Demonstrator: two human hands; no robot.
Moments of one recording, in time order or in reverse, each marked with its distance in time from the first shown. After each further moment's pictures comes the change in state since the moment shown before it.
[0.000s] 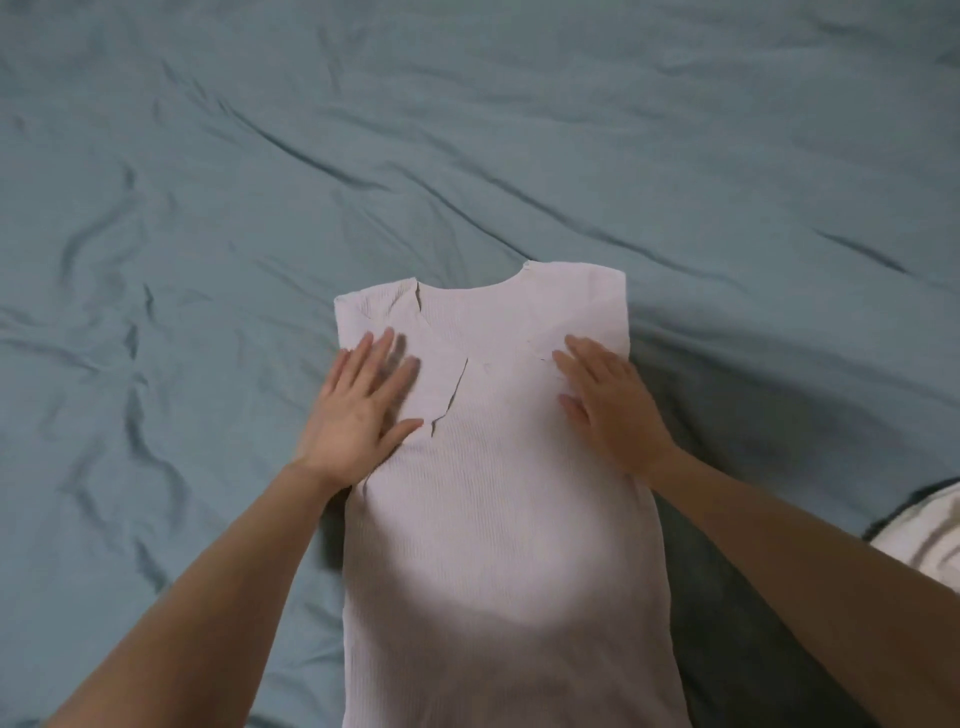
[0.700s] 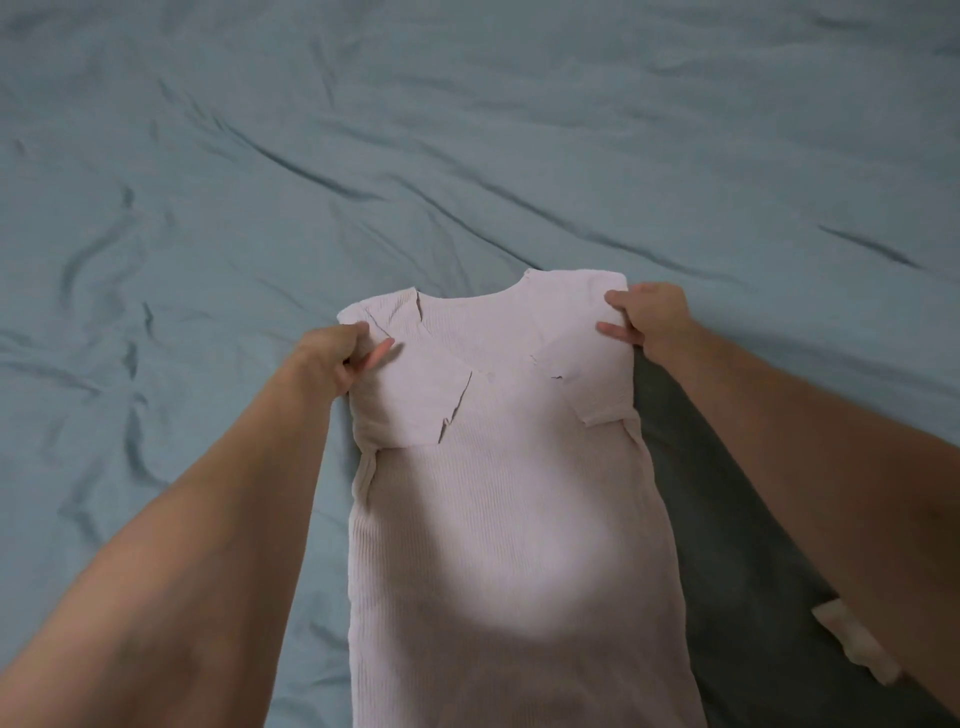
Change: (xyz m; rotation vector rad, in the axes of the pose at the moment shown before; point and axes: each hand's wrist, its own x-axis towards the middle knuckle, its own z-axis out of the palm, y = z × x) left_hand 0.095 -0.020 -0.045 -1.724 0.128 -1.309; right_hand 0.093 0.037 -0.058 1.317 0.161 1.095
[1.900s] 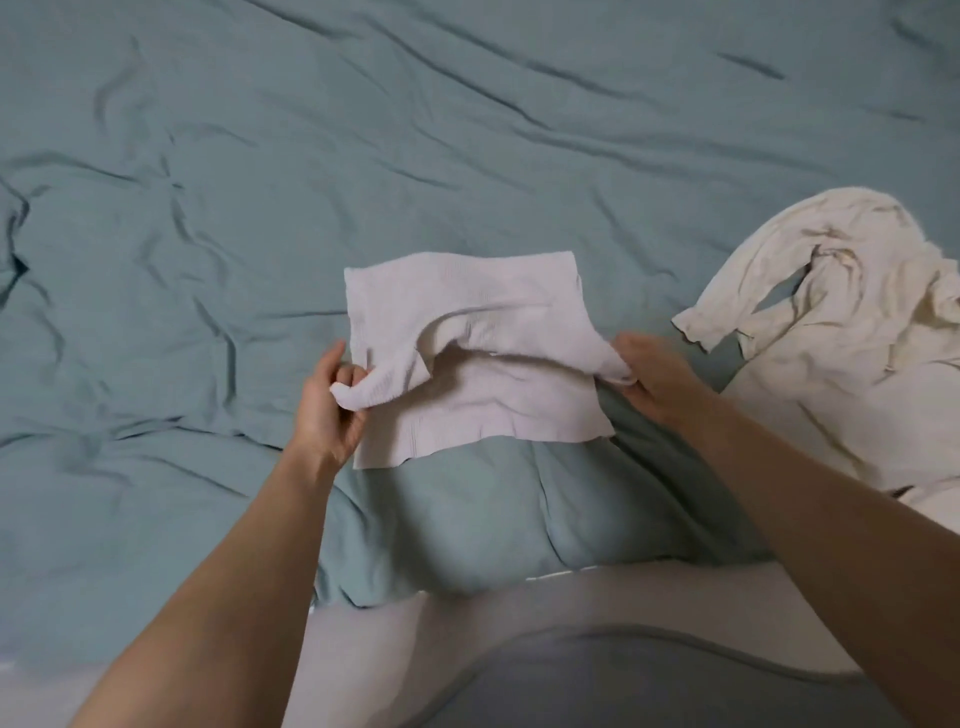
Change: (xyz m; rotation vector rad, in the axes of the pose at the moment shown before) left_hand -0.244 -0.231 -0.155 -0.258 -0.252 0.064; right_hand -0.277 0.193 -0.161 -0.230 -0.241 -0.132
